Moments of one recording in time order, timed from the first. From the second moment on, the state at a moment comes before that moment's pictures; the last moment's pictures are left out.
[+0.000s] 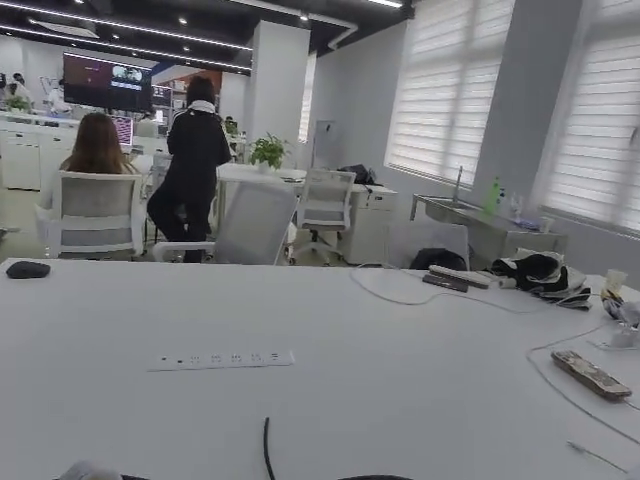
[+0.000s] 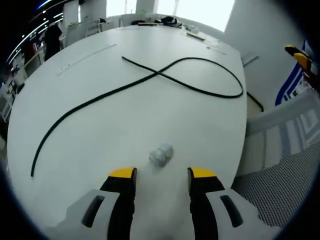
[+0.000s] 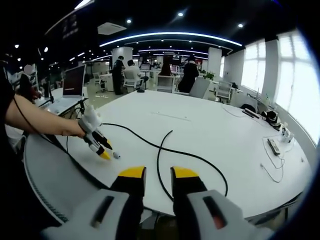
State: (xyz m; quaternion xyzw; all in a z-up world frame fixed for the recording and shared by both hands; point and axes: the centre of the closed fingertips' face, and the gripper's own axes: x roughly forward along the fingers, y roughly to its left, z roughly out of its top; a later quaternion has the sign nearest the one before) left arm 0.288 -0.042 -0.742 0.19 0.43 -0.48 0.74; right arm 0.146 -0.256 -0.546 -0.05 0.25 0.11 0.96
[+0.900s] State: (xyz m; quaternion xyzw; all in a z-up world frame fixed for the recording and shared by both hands) left arm 0.229 0.128 -0.573 0.01 0.30 -0.31 0.90; right arm 0.169 -0.195 -0.613 -0.06 0.36 0.26 0.89
